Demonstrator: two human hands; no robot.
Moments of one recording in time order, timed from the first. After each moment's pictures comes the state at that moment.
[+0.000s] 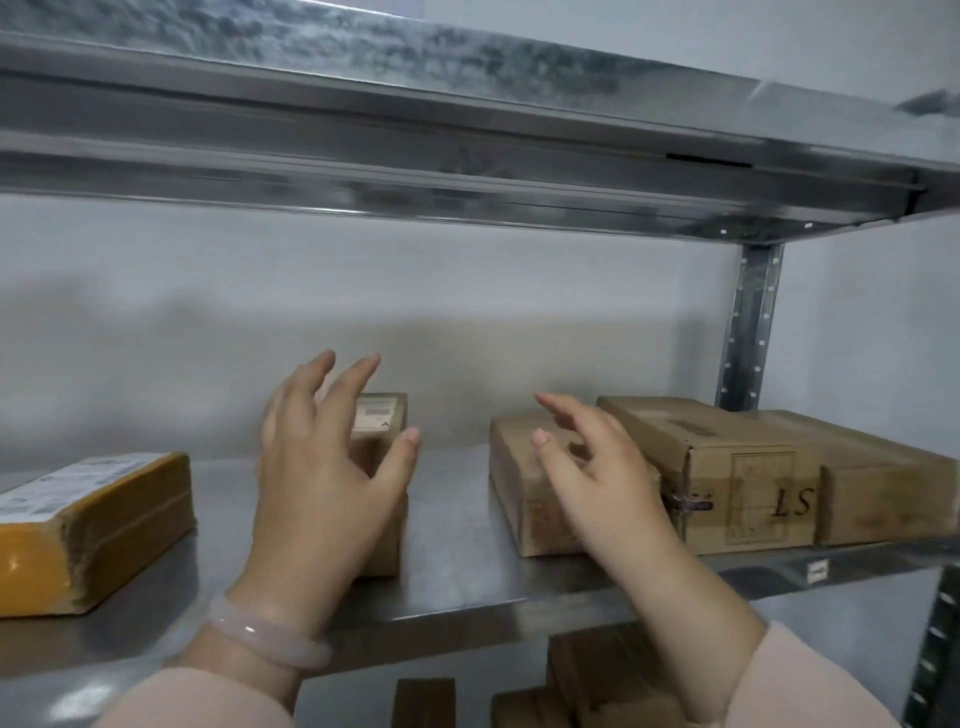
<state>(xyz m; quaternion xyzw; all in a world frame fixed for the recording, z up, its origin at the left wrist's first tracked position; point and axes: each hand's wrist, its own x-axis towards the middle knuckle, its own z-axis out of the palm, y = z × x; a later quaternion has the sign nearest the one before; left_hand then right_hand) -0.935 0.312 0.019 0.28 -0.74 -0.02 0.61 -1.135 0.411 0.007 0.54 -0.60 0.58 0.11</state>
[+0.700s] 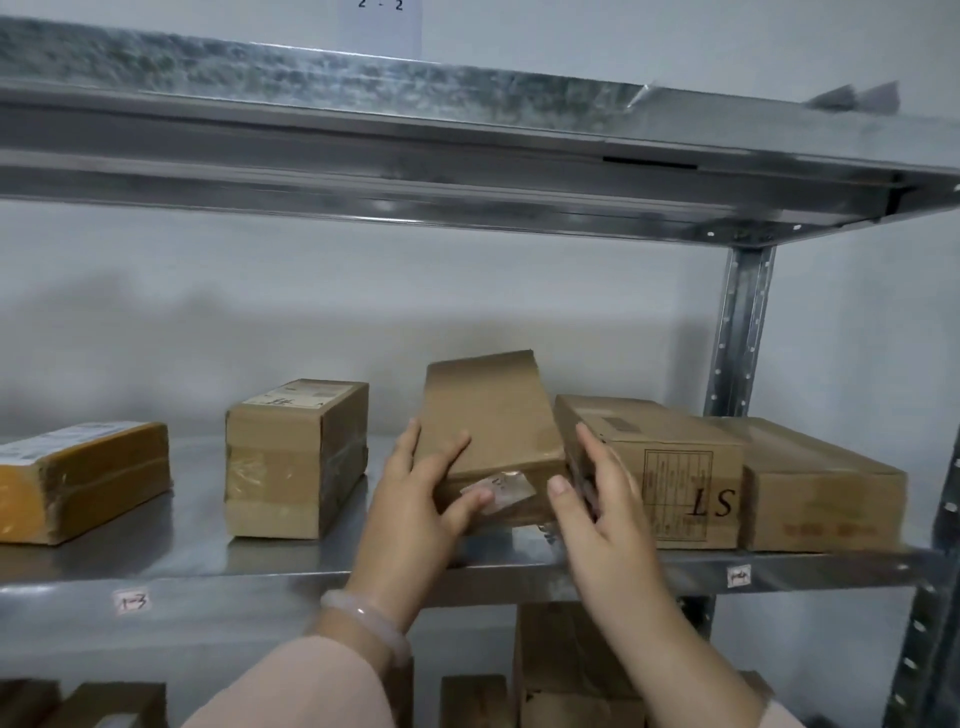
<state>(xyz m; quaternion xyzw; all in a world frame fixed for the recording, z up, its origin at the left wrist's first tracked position) -1.061 0.367 -0.040 0.29 -0.79 -0.17 0.51 -1.203 0.483 -0.040 0.52 -0.59 0.62 0.00</state>
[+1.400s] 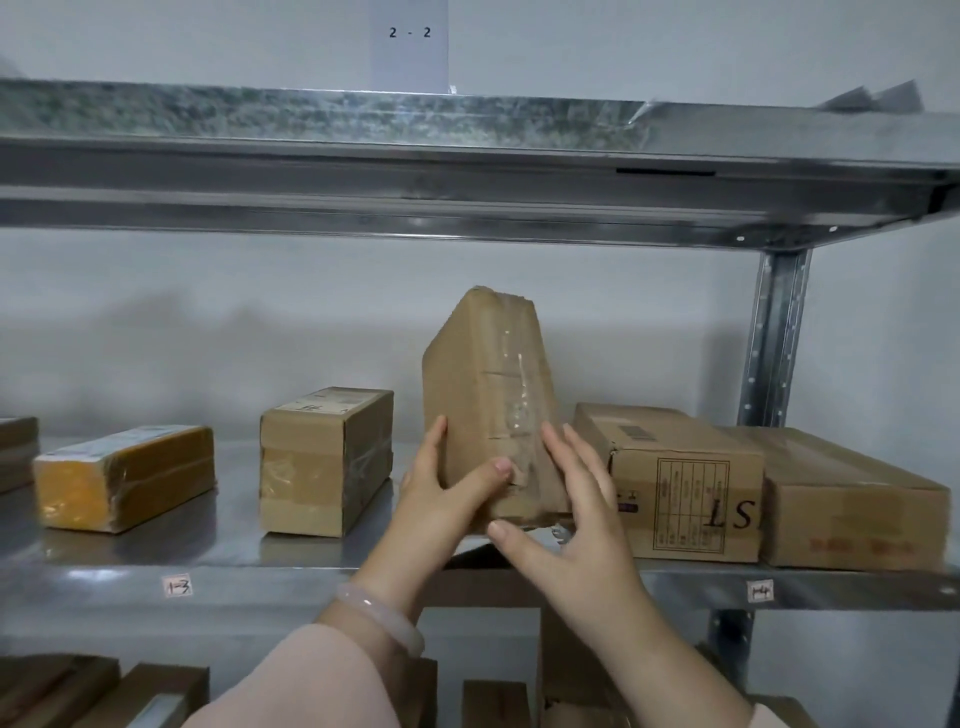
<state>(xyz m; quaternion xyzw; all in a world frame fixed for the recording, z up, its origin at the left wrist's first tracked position) -1.059 0.406 -0.009 0.27 -0.65 -0.49 0.51 -1.186 0.483 -0.038 0.61 -0.50 0.62 -0.02</state>
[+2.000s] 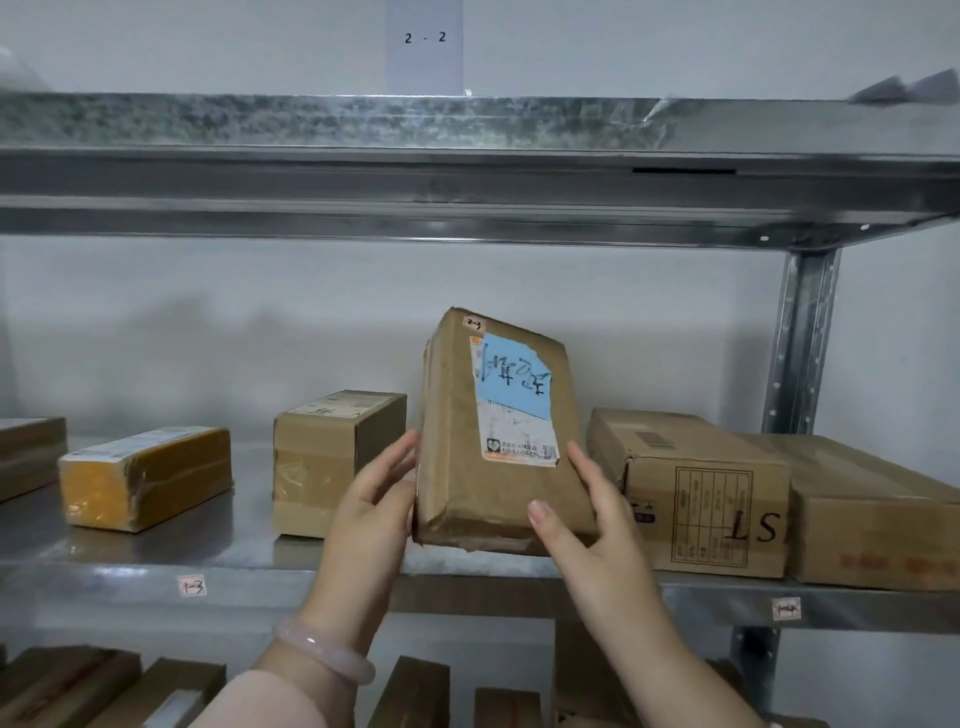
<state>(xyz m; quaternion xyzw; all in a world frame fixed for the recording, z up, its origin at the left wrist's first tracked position) -1.022 0.388 -0.026 0.23 -0.57 -0.49 0.61 -1.196 0.474 -0.043 0.54 -0.51 0.66 -0.12</state>
